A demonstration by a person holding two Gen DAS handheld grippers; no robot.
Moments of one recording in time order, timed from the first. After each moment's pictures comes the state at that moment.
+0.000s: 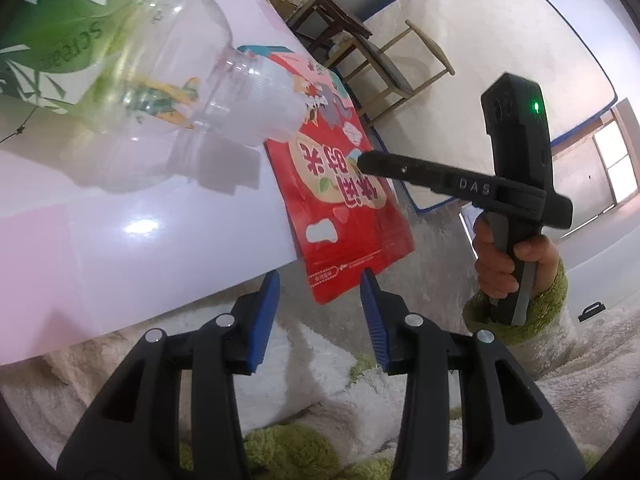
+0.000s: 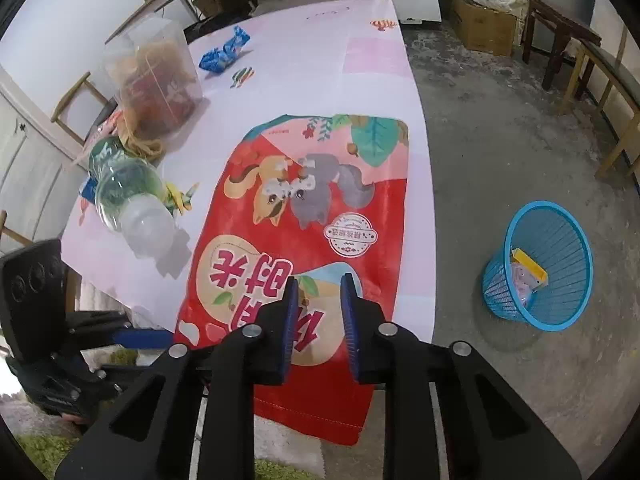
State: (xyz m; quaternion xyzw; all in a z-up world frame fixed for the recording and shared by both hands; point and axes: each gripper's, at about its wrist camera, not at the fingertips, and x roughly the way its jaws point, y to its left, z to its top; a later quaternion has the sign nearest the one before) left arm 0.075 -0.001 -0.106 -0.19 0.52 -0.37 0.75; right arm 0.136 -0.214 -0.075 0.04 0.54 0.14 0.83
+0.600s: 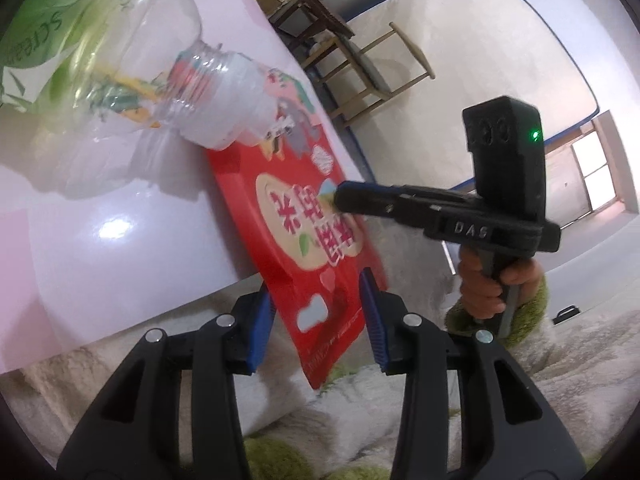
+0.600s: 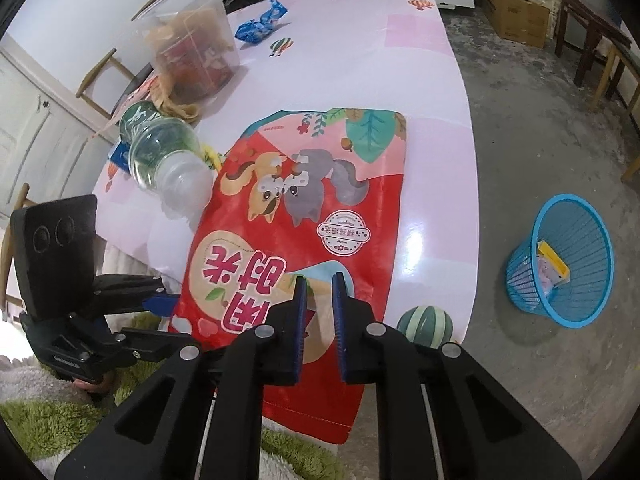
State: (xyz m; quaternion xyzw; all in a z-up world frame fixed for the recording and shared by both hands) left arm 0.091 -0.020 -0.105 -0.23 0.51 -0.41 0.72; right arm 0.120 -0.203 -0.078 0.04 0.57 0.20 0.80
